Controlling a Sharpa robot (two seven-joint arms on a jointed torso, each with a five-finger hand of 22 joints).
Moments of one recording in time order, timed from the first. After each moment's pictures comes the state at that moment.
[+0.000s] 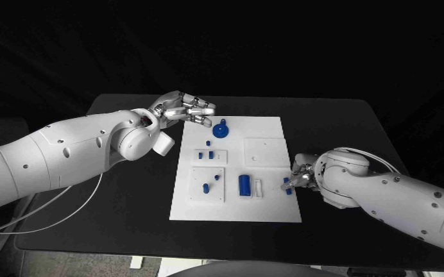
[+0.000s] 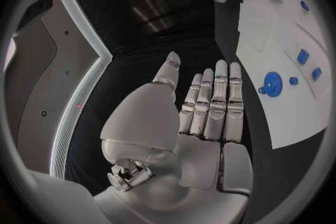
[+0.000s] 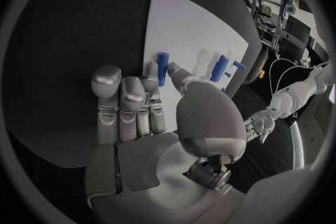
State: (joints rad) left arm 1.23 -0.78 -0.11 1.32 -0.28 -0.02 0.29; left_hand 1.33 0.02 -0.06 -0.05 0.11 0.99 0.16 0.06 0.06 1.10 0.14 0.06 0.06 1.20 0.11 0.07 0.13 0.03 1.02 0.09 0.14 0.22; right arm 0.86 -0.82 0.17 1.51 -1.42 0.11 -0.69; right_hand 1.13 -0.15 0.37 0.03 0.05 1.22 0.02 0.07 0.59 1.28 -0.05 0.87 1.09 1.47 -0.10 1.00 1.16 0.06 1.47 -0.12 0.76 1.31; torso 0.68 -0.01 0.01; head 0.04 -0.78
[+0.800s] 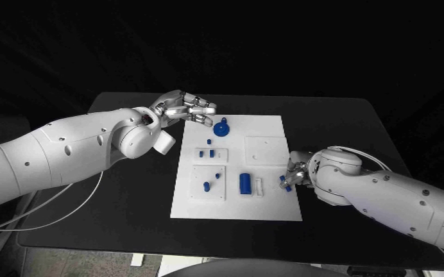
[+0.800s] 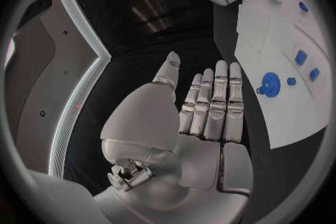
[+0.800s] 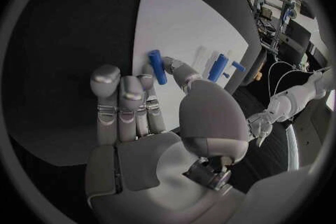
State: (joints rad) left arm 1.23 -0.78 -0.11 1.32 -0.29 -0.02 0.28; left_hand 1.33 0.02 -0.06 -0.05 0.11 0.98 0.16 0.06 0.06 1.10 0.14 0.06 0.06 1.20 0.11 0.07 0.13 0.03 1.02 0.09 0.14 0.22; right arm 0.88 -0.77 0.15 1.47 -1.45 0.08 -0.67; right_hand 1.11 -0.11 0.45 -0.11 0.47 1.15 0.07 0.07 0.93 1.24 -0.02 0.87 1.05 1.46 -0.08 1.00 1.15 0.06 1.47 -0.11 0.76 1.31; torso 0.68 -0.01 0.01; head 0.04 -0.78
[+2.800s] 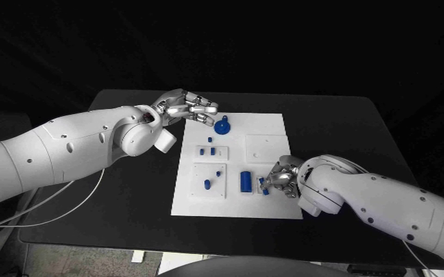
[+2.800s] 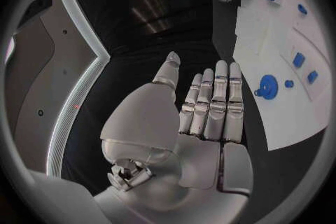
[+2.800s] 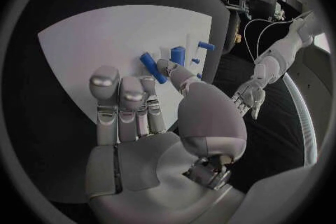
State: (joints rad) left arm 1.23 -0.78 -0.12 1.31 -0.29 0.00 0.27; left_hand 1.33 0.02 -0.06 -0.05 0.11 0.98 0.16 0.06 0.06 1.10 0.14 0.06 0.06 1.20 0.11 0.07 0.13 0.03 1.02 0.09 0.14 0.21; right arm 0.86 -0.76 0.13 1.56 -1.09 -0.13 -0.67; right_hand 1.08 -0.10 0.46 -0.18 0.46 1.16 0.07 0.06 0.08 1.25 -0.04 0.90 1.08 1.46 -0.09 1.00 1.15 0.06 1.47 -0.11 0.79 1.31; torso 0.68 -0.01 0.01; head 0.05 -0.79
